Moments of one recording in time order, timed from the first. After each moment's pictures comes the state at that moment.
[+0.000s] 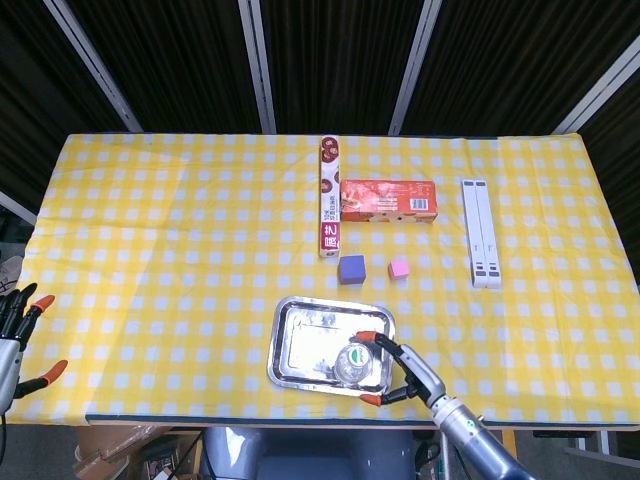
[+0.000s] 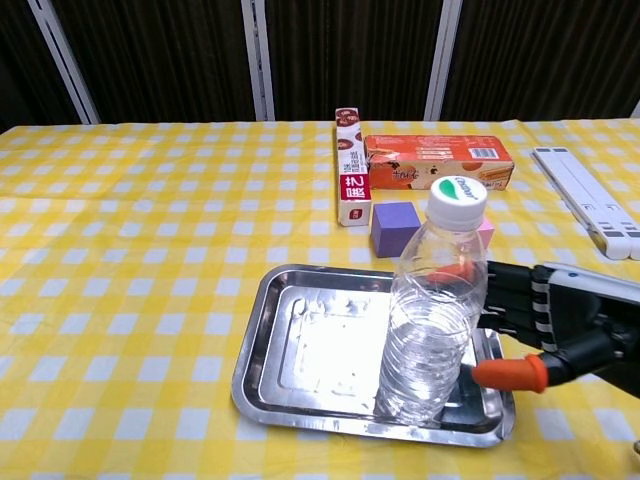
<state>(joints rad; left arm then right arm) -0.01 -1.09 -0.01 -1.70 1.59 1.59 0.08 0.35 -1.38 0.01 -1.76 -1.62 0.92 0.98</state>
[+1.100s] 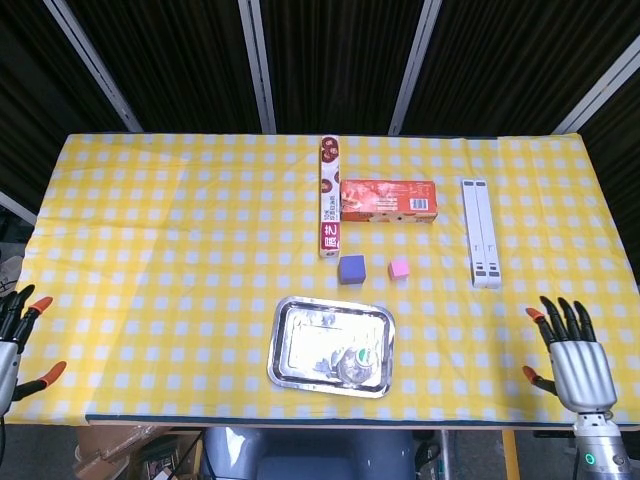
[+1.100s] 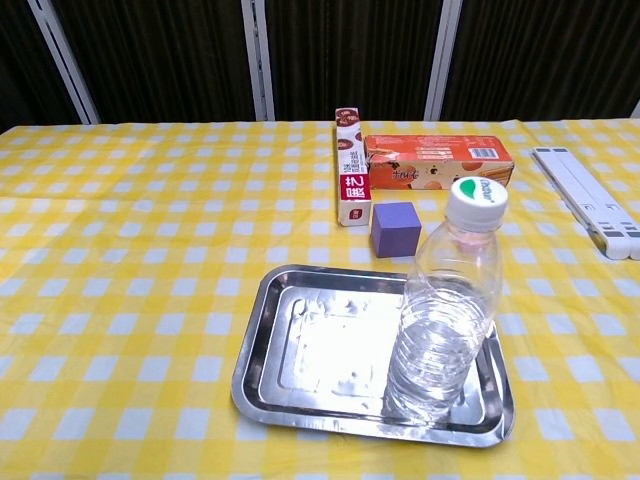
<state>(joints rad) 0.00 -1.08 0.00 -1.70 1.59 1.60 0.07 0.06 -1.26 0.01 -1.48 -1.51 1.56 -0.21</state>
